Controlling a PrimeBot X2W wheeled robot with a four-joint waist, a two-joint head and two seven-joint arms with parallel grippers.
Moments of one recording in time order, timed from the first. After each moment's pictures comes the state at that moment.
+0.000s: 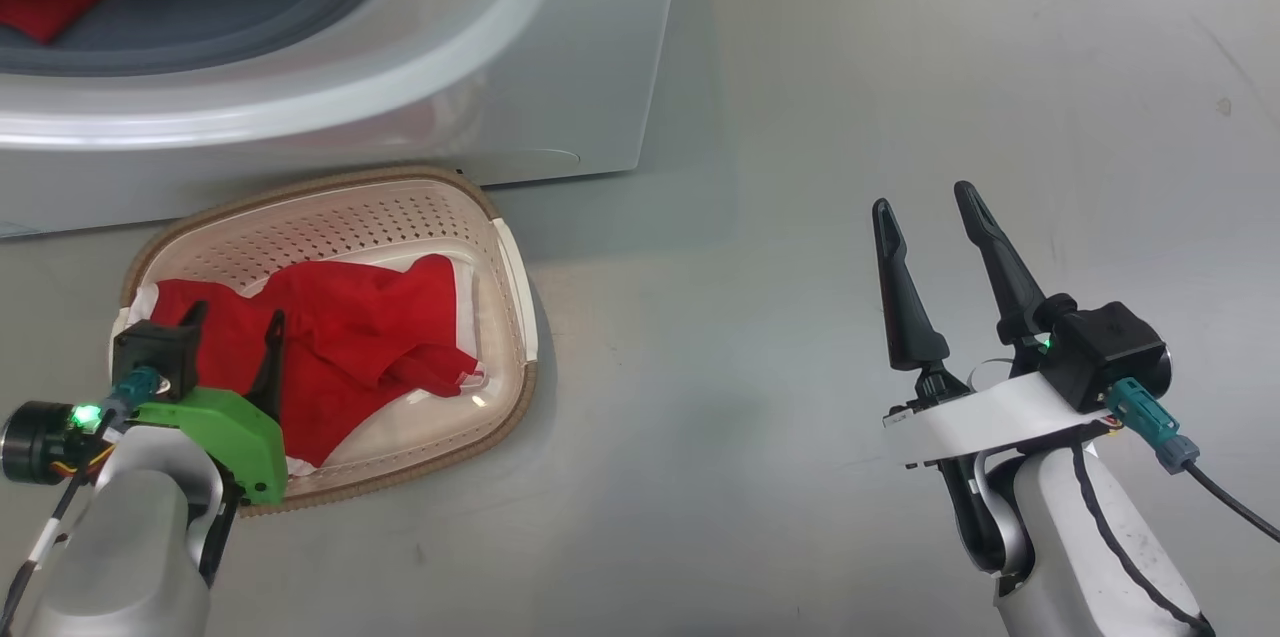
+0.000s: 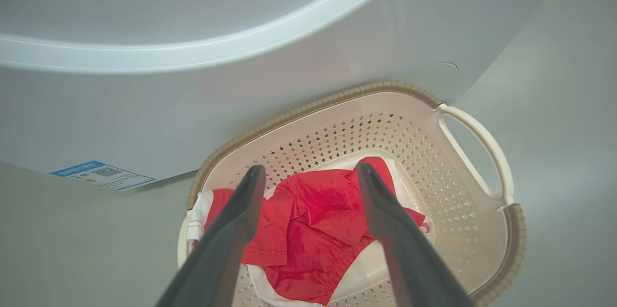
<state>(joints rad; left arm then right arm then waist) -0.51 0.21 -0.21 0.88 -0.26 -0.12 -0.25 -0.20 -0.05 0.26 0.08 0.29 0.00 -0.25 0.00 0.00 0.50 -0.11</state>
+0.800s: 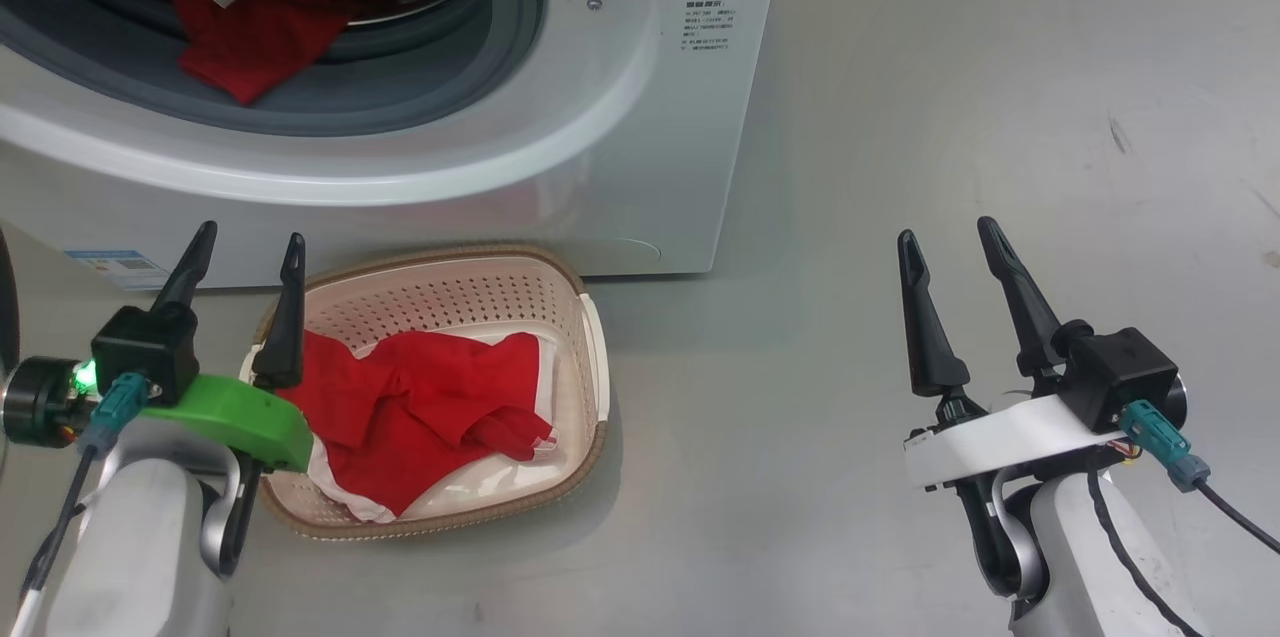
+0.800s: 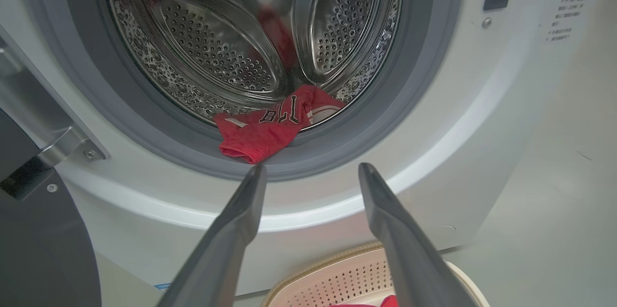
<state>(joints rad) -0.39 0.18 -0.12 0.45 -0.23 -0.12 -0.25 -0.16 -0.05 0.21 0.11 0.29 0.02 -0.25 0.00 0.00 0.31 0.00</state>
